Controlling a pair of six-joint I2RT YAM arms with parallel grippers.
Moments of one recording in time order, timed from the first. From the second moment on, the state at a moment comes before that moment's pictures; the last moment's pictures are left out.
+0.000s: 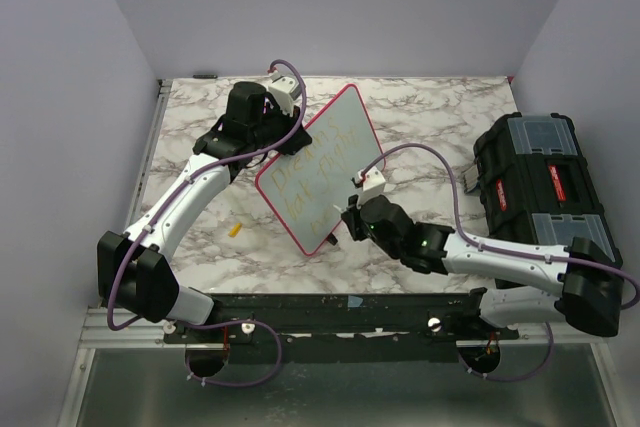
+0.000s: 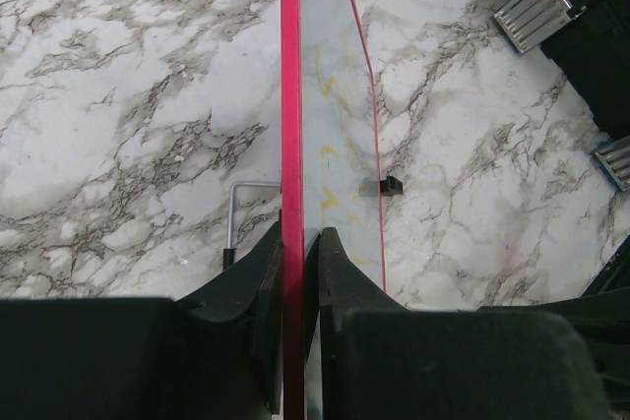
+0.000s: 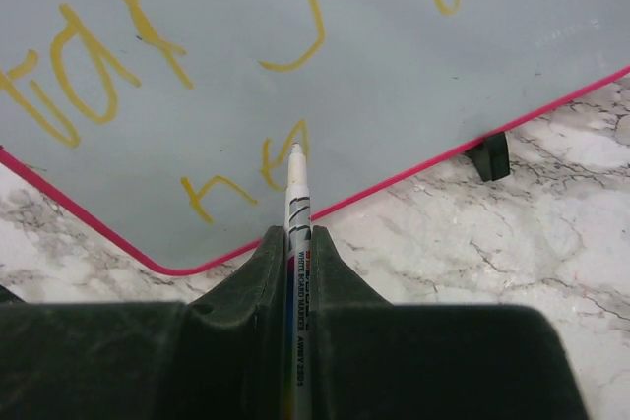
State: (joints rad) left arm -0.41 1.42 1.28 -0.34 0.38 -0.10; right arm 1.09 1.23 0.71 0.01 0.46 0.39
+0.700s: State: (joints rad) left arm -0.41 1.42 1.28 -0.34 0.38 -0.10; right arm 1.03 1.29 0.74 0.02 0.48 0.38
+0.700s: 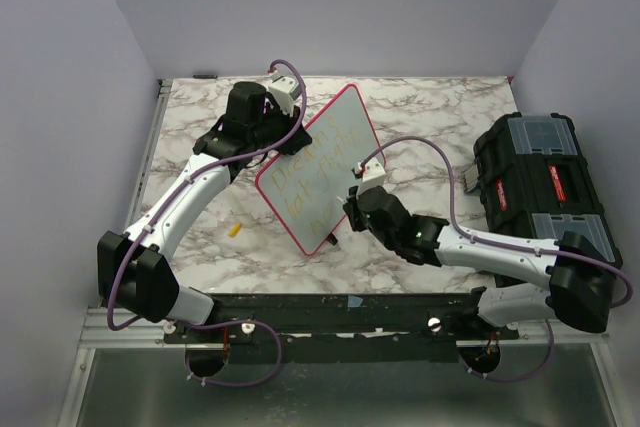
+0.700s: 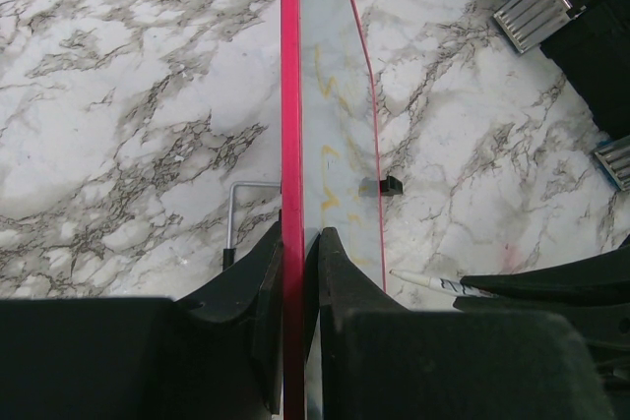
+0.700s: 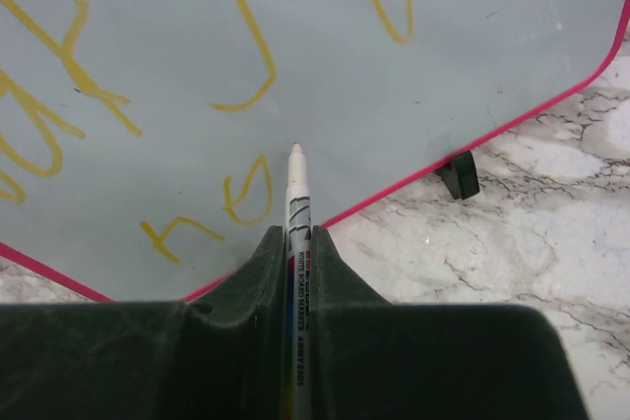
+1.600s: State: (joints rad) left arm -0.41 1.42 1.28 -0.34 0.38 -0.10; right arm 0.97 1.35 0.72 0.10 0.43 0.37
